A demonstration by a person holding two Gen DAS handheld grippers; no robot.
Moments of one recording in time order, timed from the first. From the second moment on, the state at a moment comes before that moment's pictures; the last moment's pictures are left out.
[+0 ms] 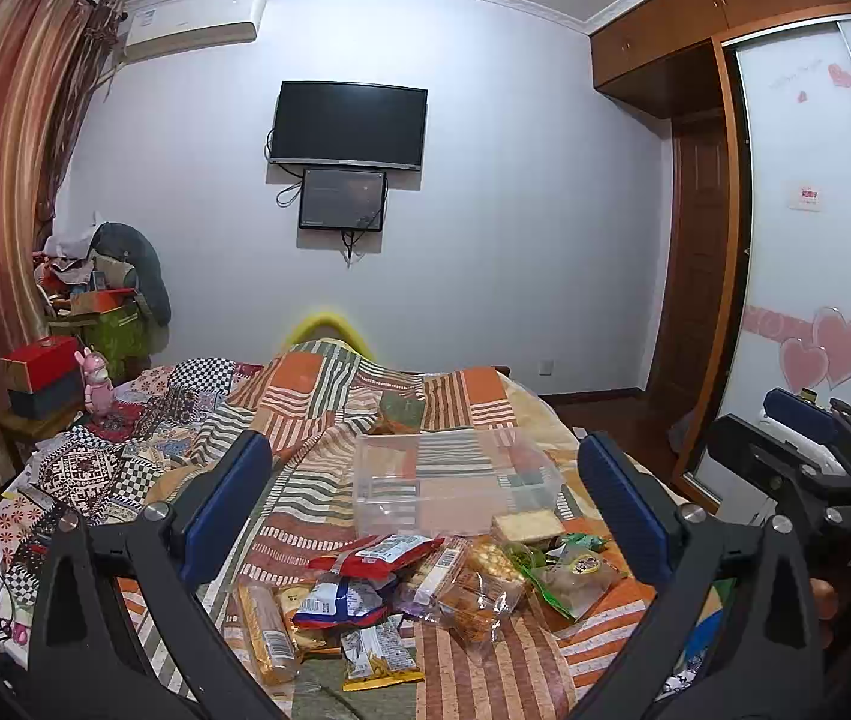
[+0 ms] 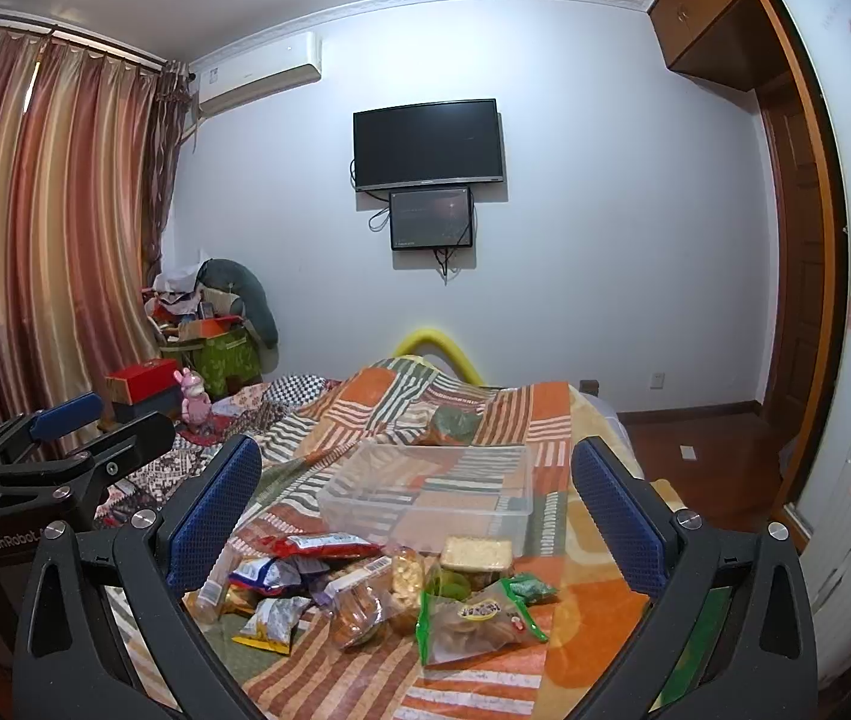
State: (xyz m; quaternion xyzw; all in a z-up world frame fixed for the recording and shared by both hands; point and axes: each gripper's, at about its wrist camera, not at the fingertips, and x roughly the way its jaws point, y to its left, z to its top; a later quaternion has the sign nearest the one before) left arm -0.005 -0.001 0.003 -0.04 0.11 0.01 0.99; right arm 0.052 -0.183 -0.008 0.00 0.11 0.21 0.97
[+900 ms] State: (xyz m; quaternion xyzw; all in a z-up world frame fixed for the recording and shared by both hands) left arm -0.004 -0.002 0.003 -0.04 0.11 0.01 0.99; right arm 0.048 -0.183 -0.004 0.00 0.10 0.20 0.97
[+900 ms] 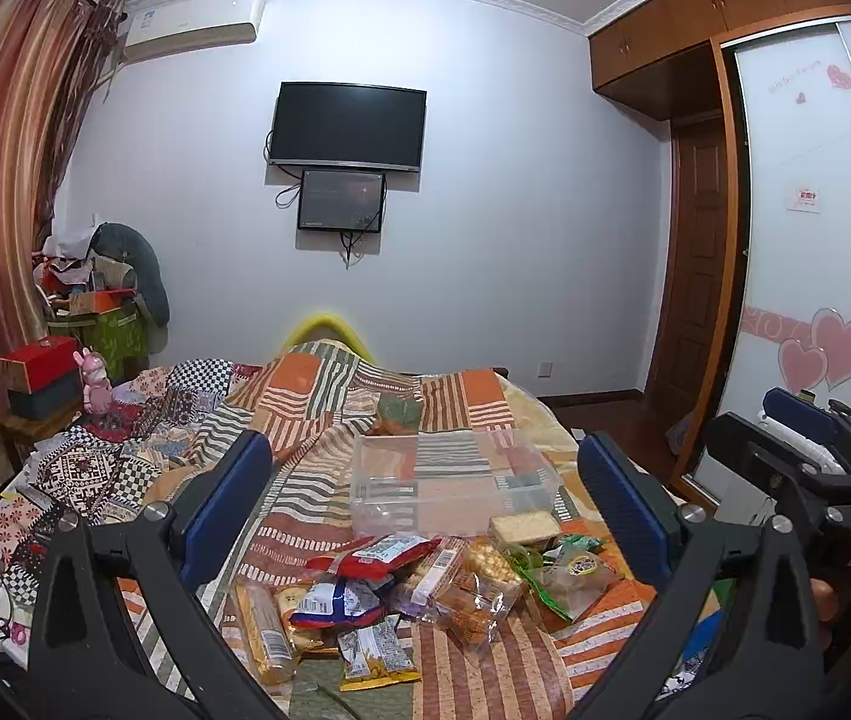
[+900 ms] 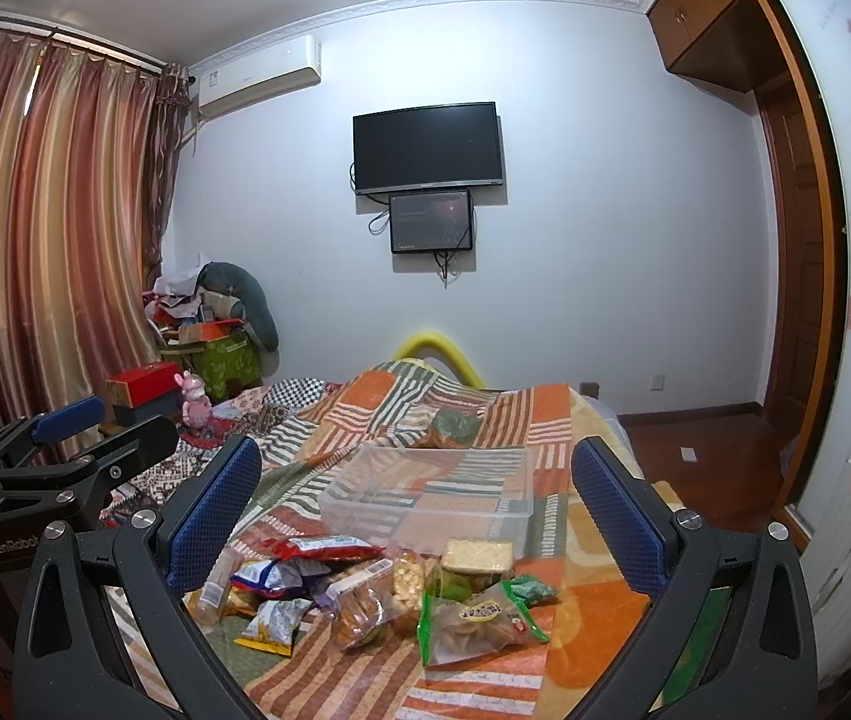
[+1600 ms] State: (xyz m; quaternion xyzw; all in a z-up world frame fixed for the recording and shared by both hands) left arm -0.004 -0.002 0.001 -0.04 0.11 0.01 0.99; right arm 0.049 -0.183 -0.004 0.00 0.10 0.20 0.97
